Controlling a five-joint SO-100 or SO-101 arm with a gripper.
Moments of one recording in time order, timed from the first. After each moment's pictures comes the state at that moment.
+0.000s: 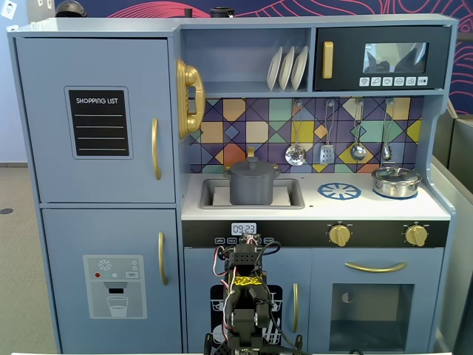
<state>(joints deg) 0.1 182.5 171.6 77.3 -85.7</state>
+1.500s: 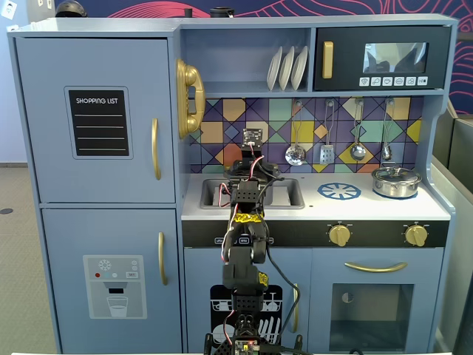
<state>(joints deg) 4.7 138.2 116.7 16.6 -92.3</state>
